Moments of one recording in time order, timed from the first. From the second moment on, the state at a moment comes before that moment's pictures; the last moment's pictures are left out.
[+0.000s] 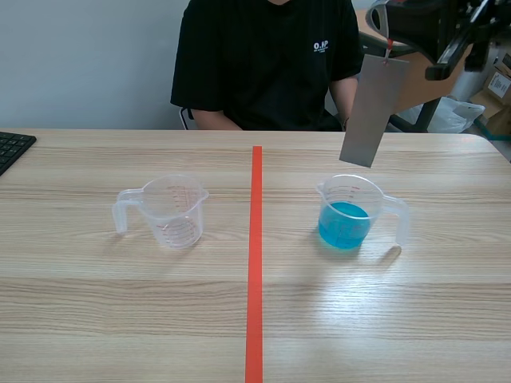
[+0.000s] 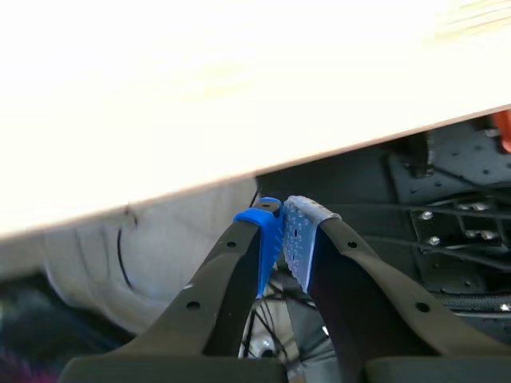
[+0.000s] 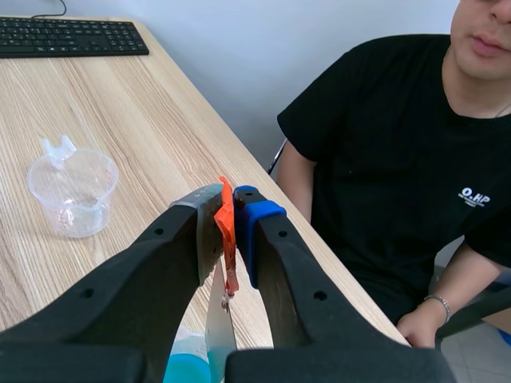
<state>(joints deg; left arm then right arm) 64.3 -32.5 -9.2 92.0 -16.7 -15.7 -15.0 15.1 41.3 -6.5 96.5 34.1 45.4 -11.9</state>
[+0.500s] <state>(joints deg) 56.6 -58.2 -8.0 105.0 -17.1 -19.2 -18.7 15.1 40.9 -6.5 96.5 34.1 45.4 -12.5</state>
